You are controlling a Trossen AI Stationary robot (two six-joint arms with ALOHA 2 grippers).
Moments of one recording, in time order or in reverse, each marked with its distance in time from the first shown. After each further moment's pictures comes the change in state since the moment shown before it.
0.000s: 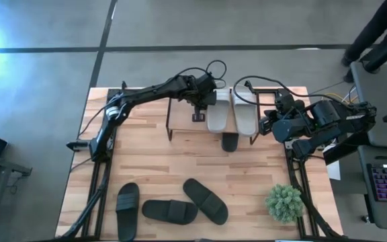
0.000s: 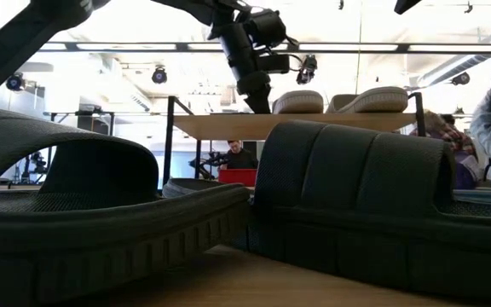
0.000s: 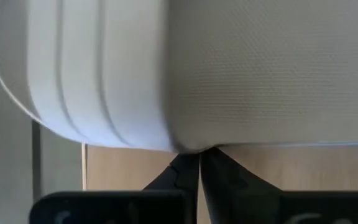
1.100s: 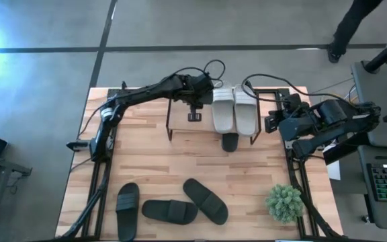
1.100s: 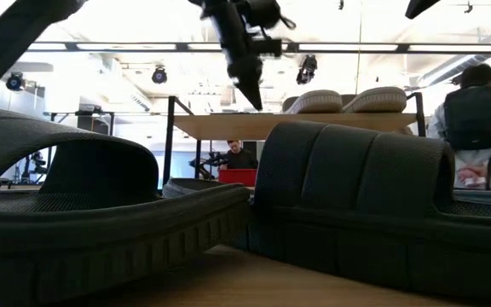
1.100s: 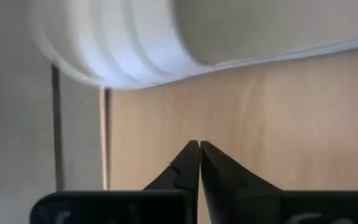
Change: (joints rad) left arm -0.033 -0.070 0.015 -0.098 -0.097 -0.025; right arm 0.000 -0.085 -0.066 -0.001 -0.026 0.095
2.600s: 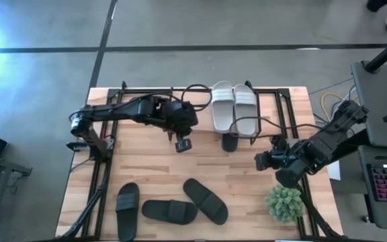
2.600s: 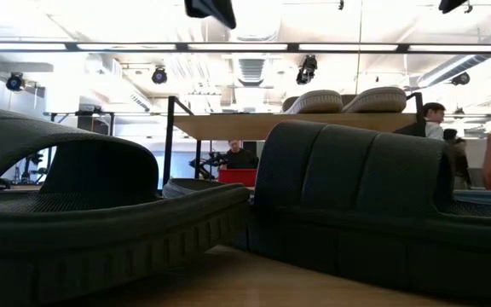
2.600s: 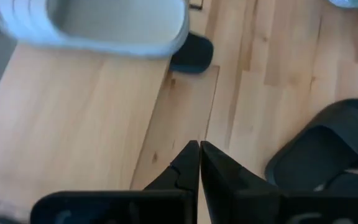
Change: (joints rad) left arm -0.321 -0.322 -0.151 -0.119 0.015 -0.637; right arm 0.428 0.086 -0.267 0.362 -0.143 0.632
